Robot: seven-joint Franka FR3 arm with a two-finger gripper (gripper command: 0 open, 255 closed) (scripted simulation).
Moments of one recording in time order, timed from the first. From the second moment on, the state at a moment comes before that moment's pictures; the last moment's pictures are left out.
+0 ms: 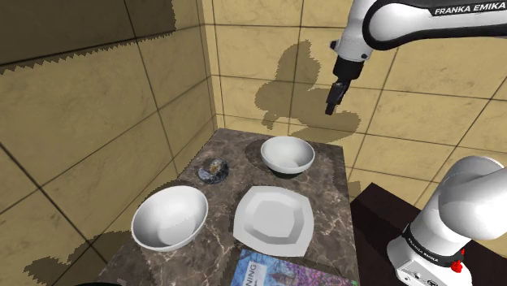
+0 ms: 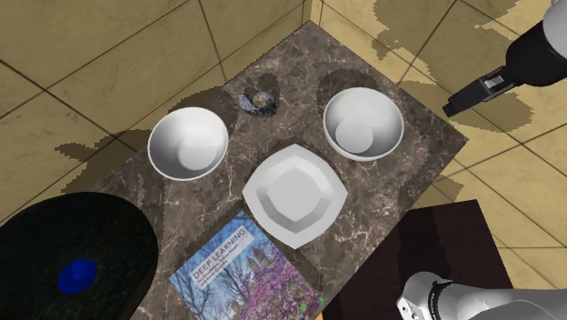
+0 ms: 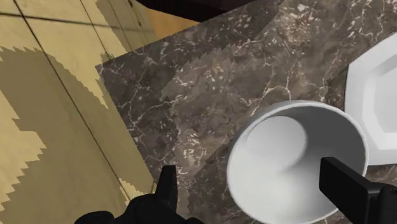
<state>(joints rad) 0.09 -0.62 -0.03 -2.32 0.00 1.81 -0.23</state>
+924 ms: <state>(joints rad) 0.23 -0.20 0.07 -2.12 0.04 2.03 -0.36</state>
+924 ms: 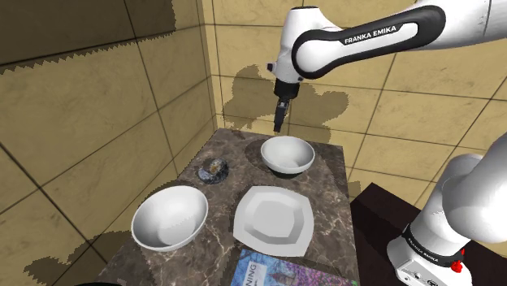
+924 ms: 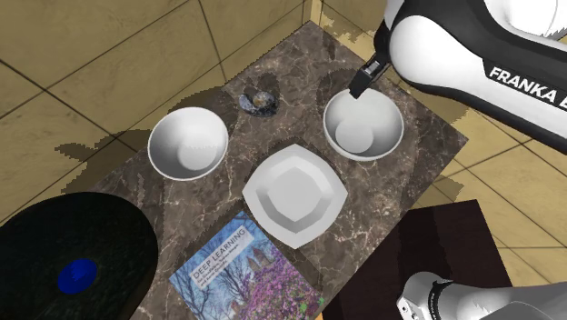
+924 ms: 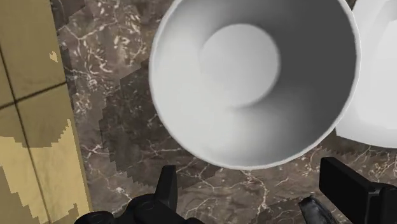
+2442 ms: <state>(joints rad) 0.42 0.38 0.22 -1.62 -0.08 2.13 -0.49</state>
